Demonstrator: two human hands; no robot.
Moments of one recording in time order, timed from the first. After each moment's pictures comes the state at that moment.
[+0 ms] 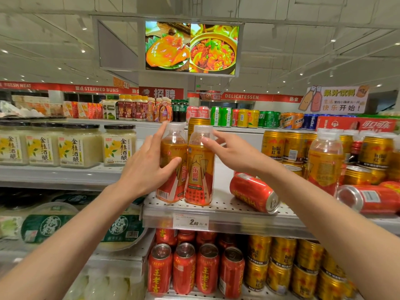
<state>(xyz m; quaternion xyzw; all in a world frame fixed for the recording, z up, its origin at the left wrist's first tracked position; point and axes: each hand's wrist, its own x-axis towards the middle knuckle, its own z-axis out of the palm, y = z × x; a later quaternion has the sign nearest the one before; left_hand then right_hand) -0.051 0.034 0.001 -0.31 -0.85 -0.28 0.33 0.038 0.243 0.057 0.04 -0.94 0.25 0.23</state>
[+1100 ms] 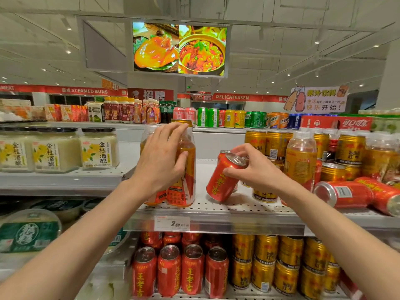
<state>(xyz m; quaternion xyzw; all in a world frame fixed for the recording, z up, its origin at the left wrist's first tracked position) -0.019 0.096 0.022 -0.38 -0.79 -0.24 0.41 0.083 0.323 0.023 -0.04 -0.91 0.33 0.24</state>
